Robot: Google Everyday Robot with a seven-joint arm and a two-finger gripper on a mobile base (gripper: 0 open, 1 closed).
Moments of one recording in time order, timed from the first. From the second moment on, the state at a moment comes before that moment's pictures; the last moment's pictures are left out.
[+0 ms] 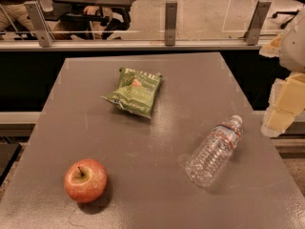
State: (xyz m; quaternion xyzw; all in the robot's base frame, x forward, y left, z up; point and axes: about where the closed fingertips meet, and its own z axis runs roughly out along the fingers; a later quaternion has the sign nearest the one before) arm 0.438 -0.217 0.976 -0.60 0.78 -0.03 0.16
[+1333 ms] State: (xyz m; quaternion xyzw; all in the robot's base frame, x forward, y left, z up) arm 0.490 -0.147 0.968 -0.56 0.82 0.02 0.14
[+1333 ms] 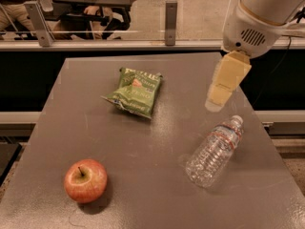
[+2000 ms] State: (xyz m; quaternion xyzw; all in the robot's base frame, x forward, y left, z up) arm 0.542 -0.068 0.919 -0.51 0.84 0.02 0.15
